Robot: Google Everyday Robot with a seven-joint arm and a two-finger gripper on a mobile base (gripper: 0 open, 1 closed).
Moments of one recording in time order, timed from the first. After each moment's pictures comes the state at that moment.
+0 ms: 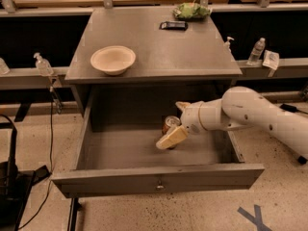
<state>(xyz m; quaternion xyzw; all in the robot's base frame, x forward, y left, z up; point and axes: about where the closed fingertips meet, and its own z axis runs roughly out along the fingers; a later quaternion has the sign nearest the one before) 0.594 -0.064 0.700 -0.49 0.75 0.20 0.39</state>
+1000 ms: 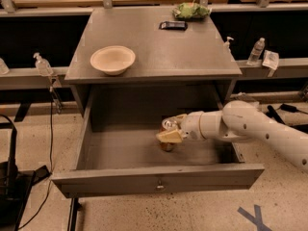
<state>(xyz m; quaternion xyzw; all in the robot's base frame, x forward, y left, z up) 0.602 -0.060 0.659 -0.44 0.76 0.26 0.40</state>
